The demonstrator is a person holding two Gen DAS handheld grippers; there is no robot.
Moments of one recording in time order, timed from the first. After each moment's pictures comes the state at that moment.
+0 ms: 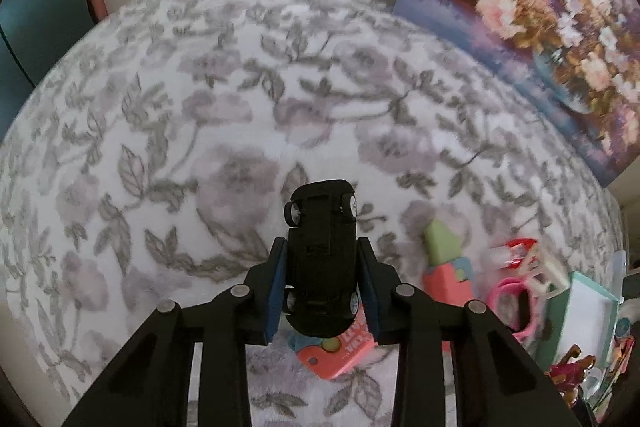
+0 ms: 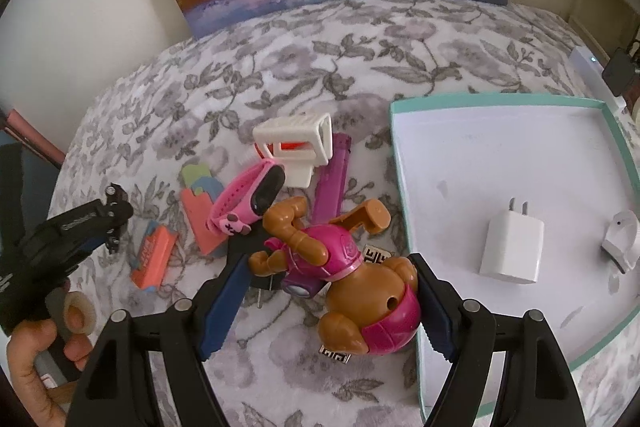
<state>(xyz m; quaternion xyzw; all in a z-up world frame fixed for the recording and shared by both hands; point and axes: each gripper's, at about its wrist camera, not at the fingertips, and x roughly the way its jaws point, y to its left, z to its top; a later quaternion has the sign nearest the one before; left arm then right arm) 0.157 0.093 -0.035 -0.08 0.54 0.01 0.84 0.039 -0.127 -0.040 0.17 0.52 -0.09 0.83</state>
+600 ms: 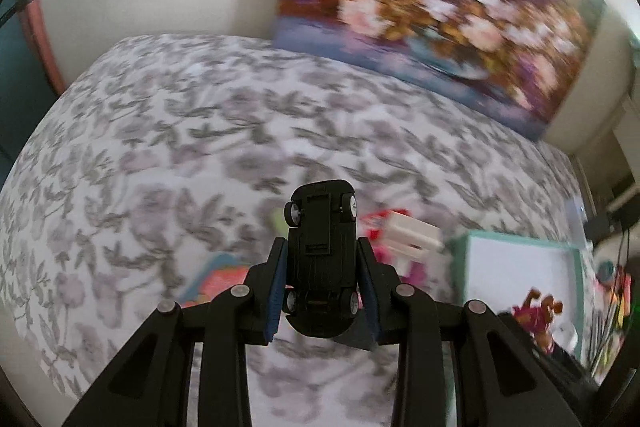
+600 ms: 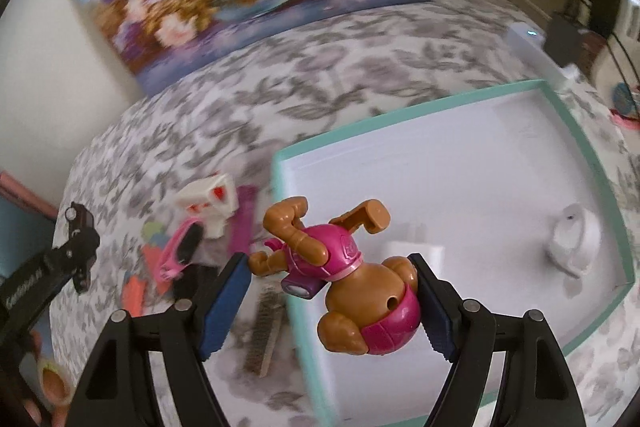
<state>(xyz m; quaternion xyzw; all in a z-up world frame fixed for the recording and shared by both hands) 0.110 -0.018 0.024 -0.02 0.49 -0.09 0.86 0.014 -0.217 -0.027 0.23 0.49 -0.16 0.83</state>
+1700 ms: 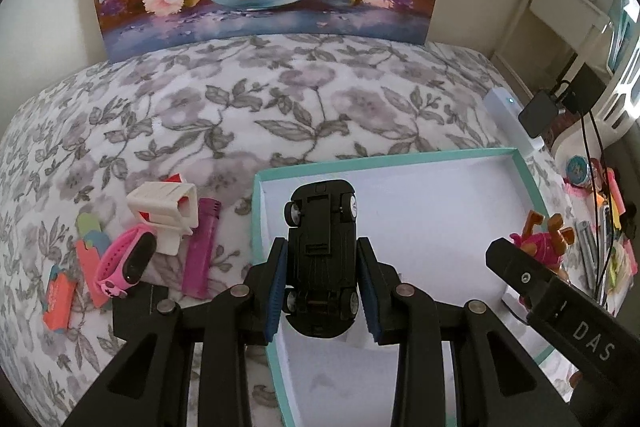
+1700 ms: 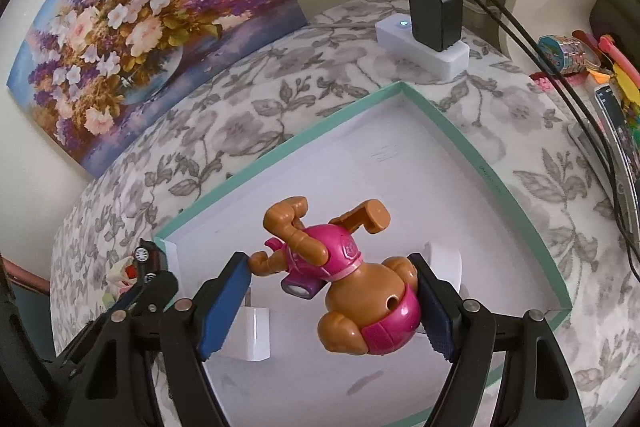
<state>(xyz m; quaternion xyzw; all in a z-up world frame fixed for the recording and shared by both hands) 0.065 -0.189 -0.015 0.08 0.50 -0.23 0.83 -0.038 -0.332 -0.027 0.29 0.44 -0.24 0.81</state>
